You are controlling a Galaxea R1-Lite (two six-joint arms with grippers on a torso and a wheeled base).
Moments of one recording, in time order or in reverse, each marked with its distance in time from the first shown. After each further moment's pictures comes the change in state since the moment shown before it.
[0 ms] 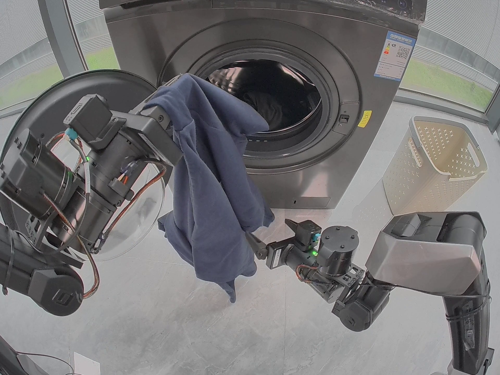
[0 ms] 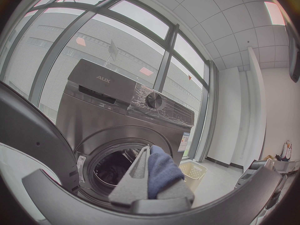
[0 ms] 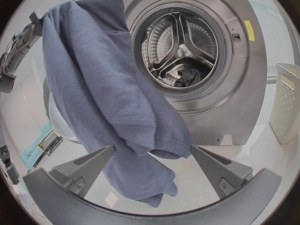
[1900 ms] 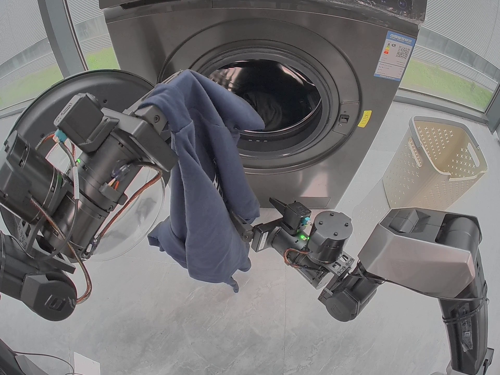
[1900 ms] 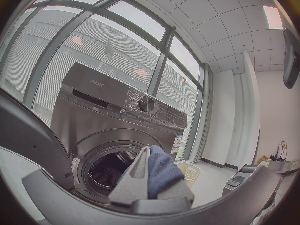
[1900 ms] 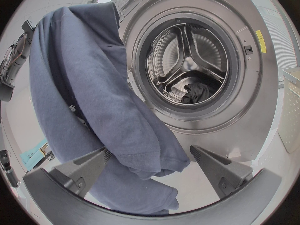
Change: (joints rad) left arm -0.017 -0.038 0.024 -0.001 -0.044 -0.003; right arm 0.006 0.021 -0.164 -0.003 0.062 -0.020
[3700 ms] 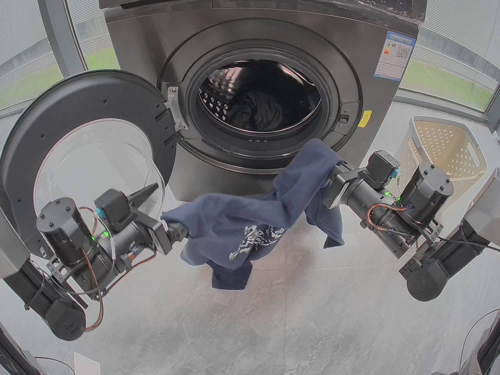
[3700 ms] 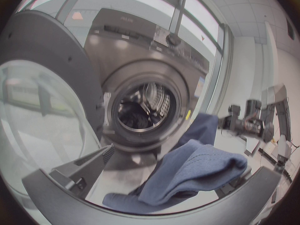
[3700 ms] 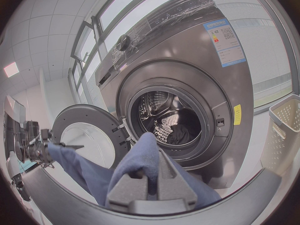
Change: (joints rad) left arm 0.170 0.169 0.297 -0.001 -0.014 0.017; right arm -0.132 -0.464 0.320 0.001 0.062 -0.017
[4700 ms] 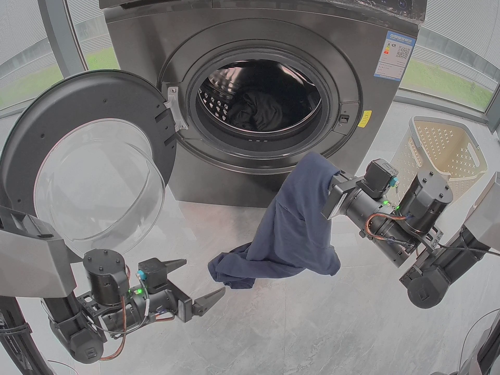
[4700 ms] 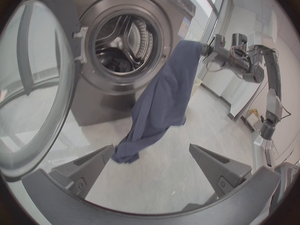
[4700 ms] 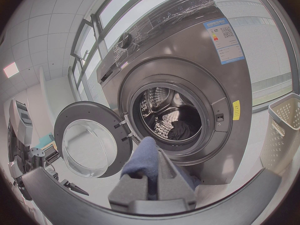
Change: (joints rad) left arm -0.075 0.219 0.187 0.000 -0.076 0.103; right arm 0.021 -0.007 0.044 -0.001 -0.007 -0.001
